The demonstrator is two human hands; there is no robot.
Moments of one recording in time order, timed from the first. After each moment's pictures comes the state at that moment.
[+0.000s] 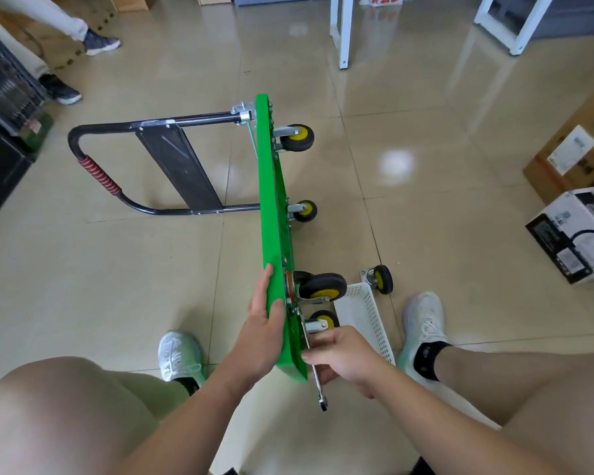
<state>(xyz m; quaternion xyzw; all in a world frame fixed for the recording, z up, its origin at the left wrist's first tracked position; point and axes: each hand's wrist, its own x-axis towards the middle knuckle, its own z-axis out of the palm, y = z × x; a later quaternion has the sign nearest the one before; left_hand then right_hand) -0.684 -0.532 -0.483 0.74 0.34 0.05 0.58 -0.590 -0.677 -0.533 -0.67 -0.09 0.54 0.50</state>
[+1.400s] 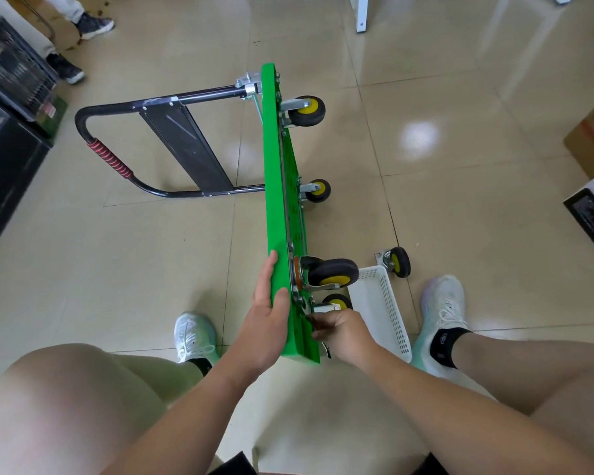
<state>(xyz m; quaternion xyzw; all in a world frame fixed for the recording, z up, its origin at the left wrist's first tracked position) -0.684 -0.534 -0.483 0.74 0.35 0.04 0.57 -0.581 -0.650 -0.639 -0.64 -0.08 0.51 0.57</state>
